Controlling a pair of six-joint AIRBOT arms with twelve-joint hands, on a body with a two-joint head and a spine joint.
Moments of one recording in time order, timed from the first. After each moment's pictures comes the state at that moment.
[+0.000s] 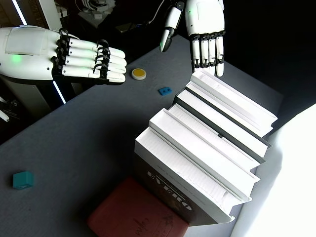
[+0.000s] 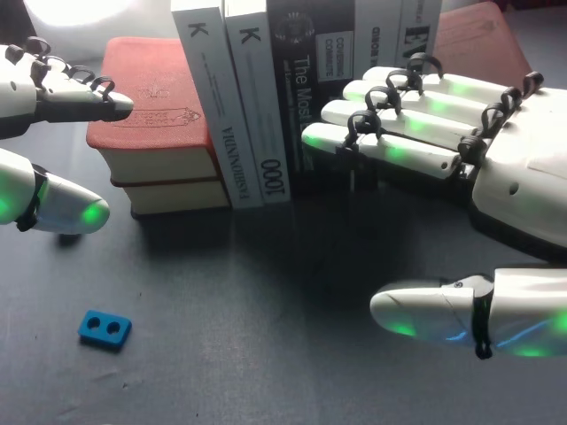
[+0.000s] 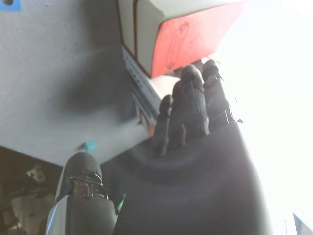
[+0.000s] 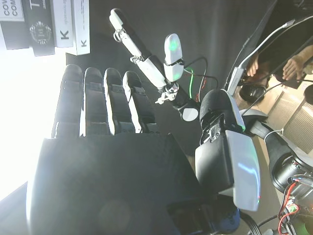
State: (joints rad) left arm 0.05 -0.53 0.85 3.00 -0.54 -1.81; right arm -0.54 -0.66 0.53 -0.06 0.69 -1.00
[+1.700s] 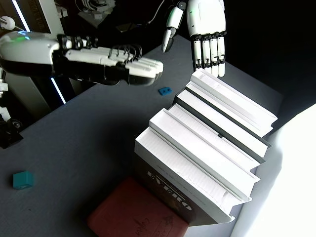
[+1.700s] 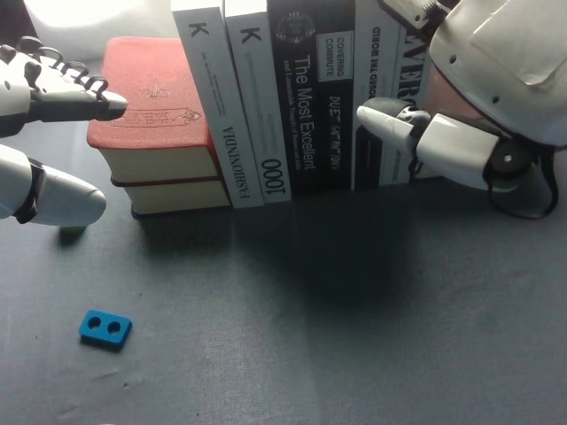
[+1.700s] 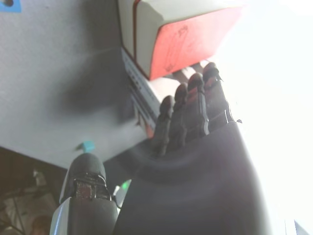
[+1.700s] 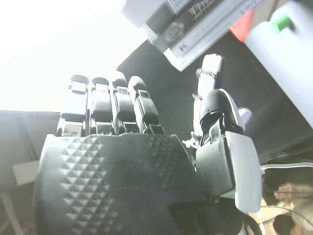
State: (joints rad) left arm 0.06 -0.53 0.86 3.00 -0.54 -1.82; right arm -0.42 -0.92 0.61 0.55 1.01 -2.17
